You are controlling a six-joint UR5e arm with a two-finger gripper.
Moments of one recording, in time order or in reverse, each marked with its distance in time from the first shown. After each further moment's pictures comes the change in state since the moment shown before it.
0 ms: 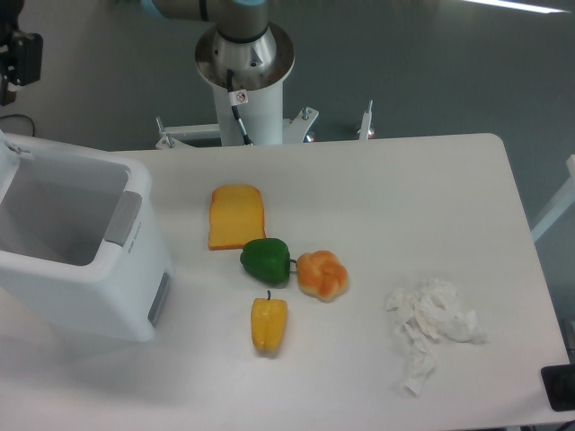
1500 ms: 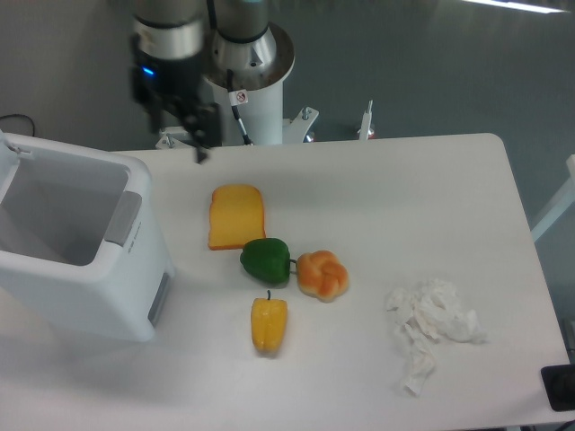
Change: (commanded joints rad) arm 0.212 0.092 -0.187 -0.135 0.174 0.468
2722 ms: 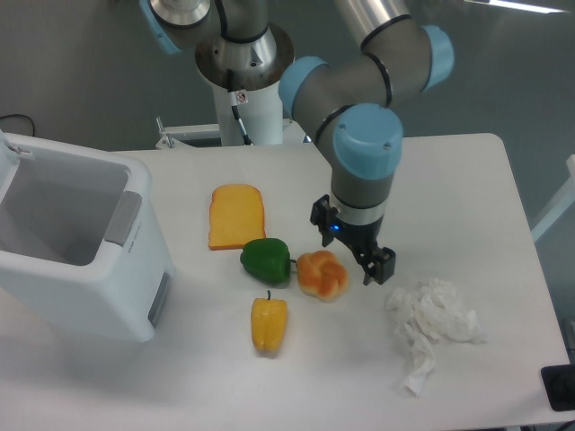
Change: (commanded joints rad) arm 0.399 -0.444 0.089 0.221 0.194 0.627
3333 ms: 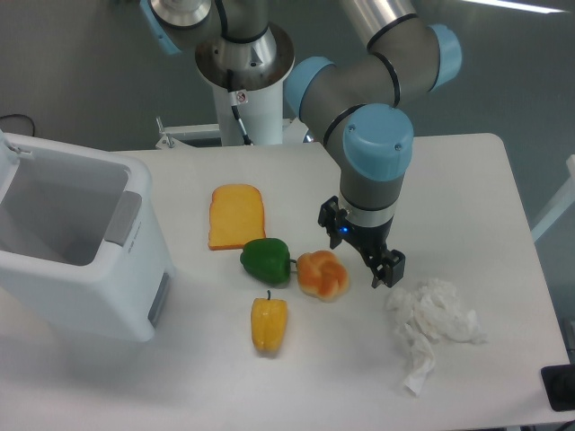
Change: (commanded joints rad) arm 0.031 -0.122 0.147 -0.055 -0.005 0.037
